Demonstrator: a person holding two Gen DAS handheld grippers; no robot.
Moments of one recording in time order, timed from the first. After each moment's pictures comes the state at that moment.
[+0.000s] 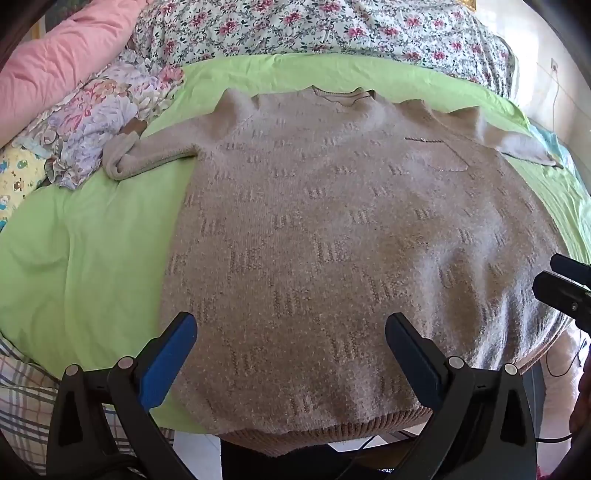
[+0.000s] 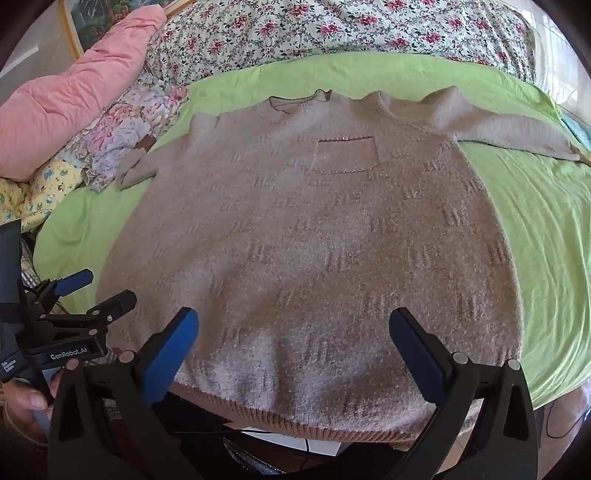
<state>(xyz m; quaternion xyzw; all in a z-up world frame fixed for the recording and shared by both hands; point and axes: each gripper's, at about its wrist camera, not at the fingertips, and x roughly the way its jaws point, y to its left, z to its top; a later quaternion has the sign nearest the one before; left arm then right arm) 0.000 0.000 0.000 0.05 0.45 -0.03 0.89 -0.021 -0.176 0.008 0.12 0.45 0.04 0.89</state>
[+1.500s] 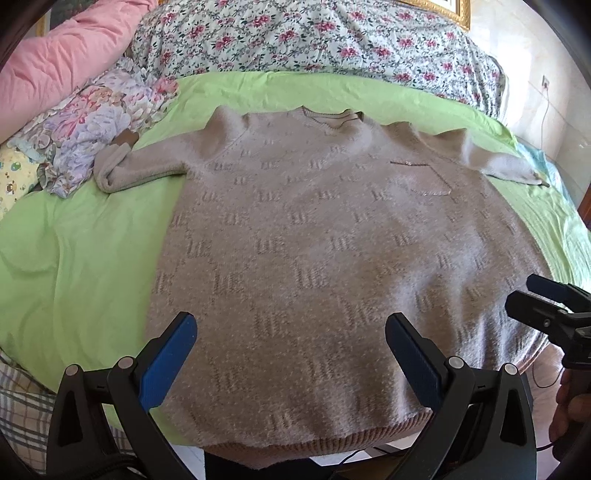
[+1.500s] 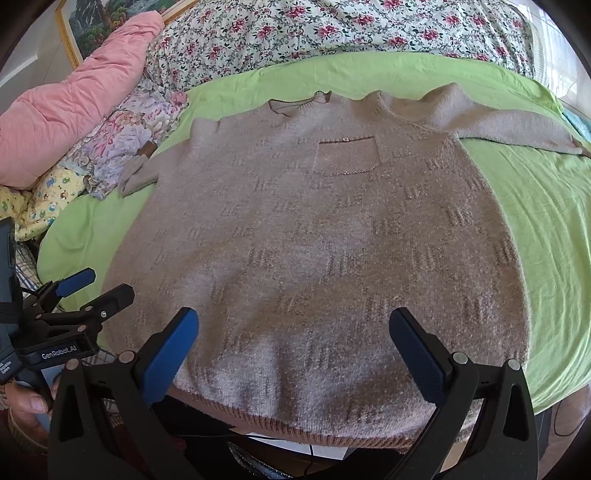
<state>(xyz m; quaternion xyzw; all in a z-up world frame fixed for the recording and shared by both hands) -0.001 -0.004 0.010 0.01 0.42 -0.06 0.91 -0.019 -0.179 0.006 0.13 0.44 0.04 0.89</state>
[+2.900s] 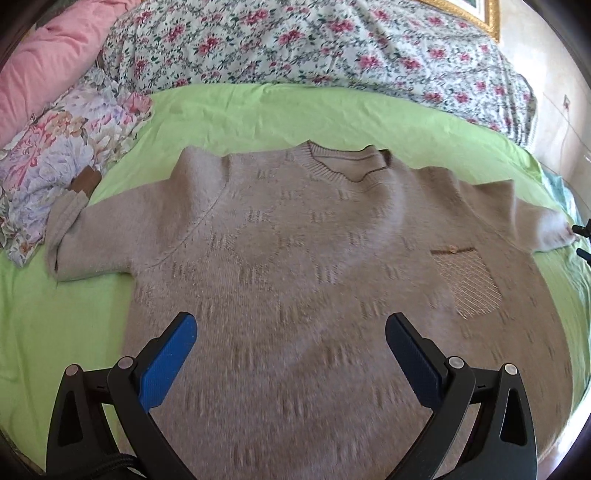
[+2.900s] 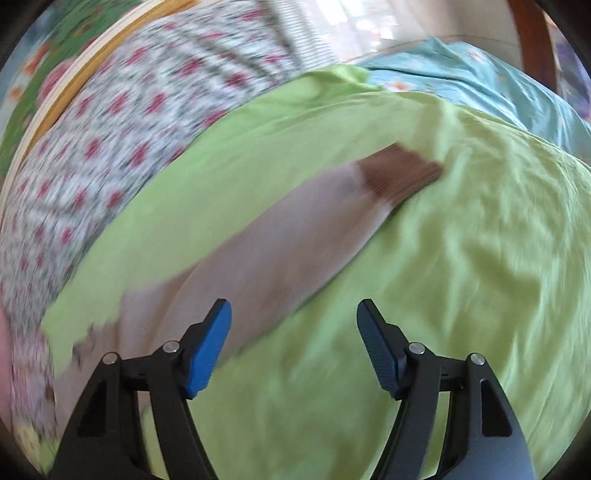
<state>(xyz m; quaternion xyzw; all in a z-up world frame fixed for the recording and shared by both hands) 0.176 -0.026 0.020 0.01 0.41 -0.02 0.91 0.080 -0.621 -0.007 0.35 0.32 -0.24 0.84</state>
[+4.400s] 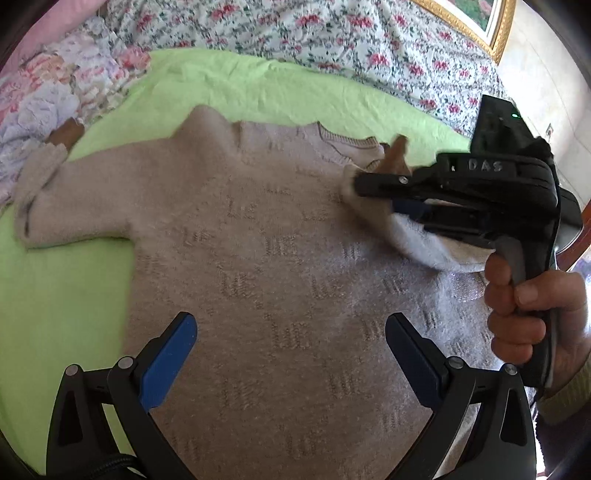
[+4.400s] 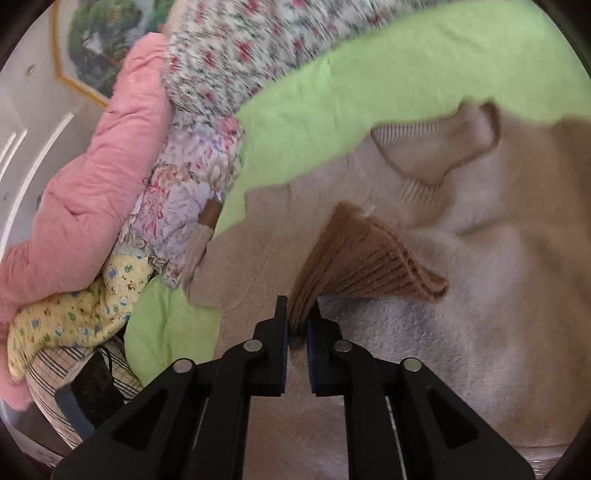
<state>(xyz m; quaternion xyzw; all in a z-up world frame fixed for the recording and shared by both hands) 0.183 0.027 -0.001 -0.07 0.45 -0.10 0.88 0.285 -0.169 -0.036 0.32 0.47 0.26 0.78</state>
